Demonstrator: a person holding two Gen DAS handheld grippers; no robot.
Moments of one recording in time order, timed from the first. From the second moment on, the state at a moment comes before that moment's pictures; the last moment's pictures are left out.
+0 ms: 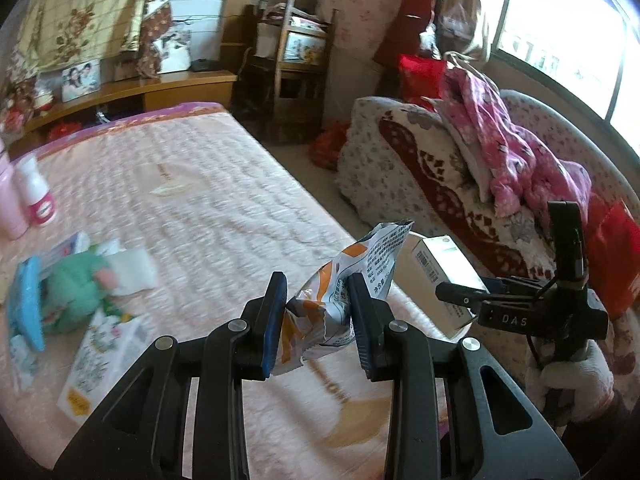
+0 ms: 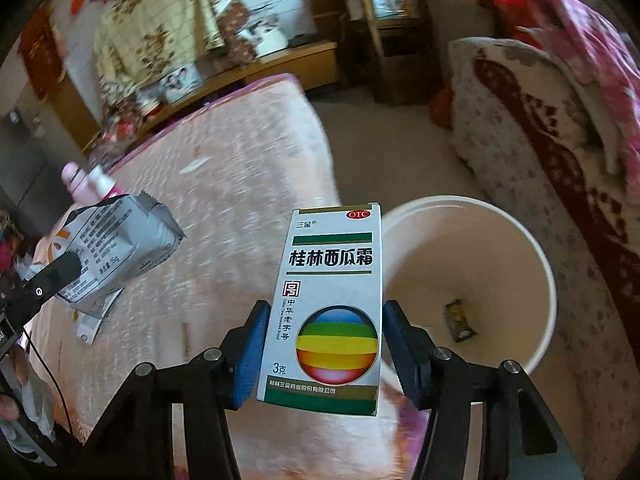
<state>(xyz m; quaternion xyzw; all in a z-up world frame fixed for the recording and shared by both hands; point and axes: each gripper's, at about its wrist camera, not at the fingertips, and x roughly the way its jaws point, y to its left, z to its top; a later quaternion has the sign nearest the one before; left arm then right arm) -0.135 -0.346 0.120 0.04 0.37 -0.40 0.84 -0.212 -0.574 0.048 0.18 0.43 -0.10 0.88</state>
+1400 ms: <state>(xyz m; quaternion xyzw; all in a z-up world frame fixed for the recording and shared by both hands) -0.146 -0.468 0.087 0.02 0.43 -0.45 0.78 -0.251 -0.660 0.006 0.23 0.45 -0.17 0.85</state>
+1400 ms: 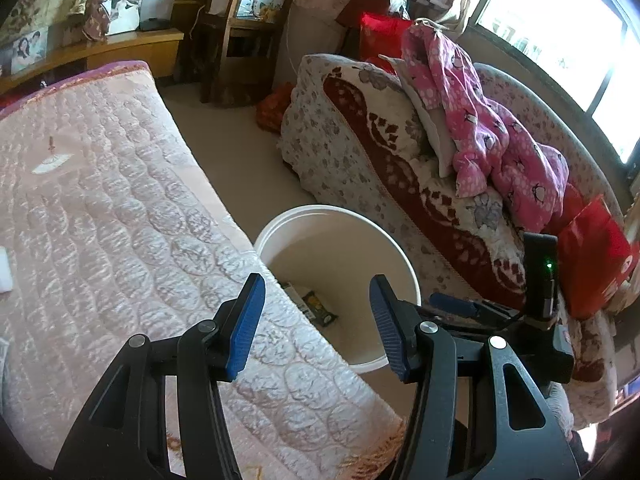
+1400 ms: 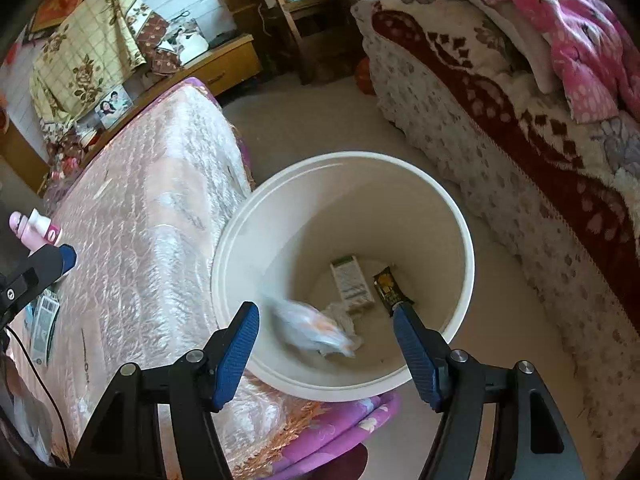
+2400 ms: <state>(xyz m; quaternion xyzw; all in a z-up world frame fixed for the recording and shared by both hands) -0.132 -0.306 0.111 0.00 0.40 -0.34 0.85 -0.205 -0.515 0.071 0.14 0.41 -0.05 0.90</state>
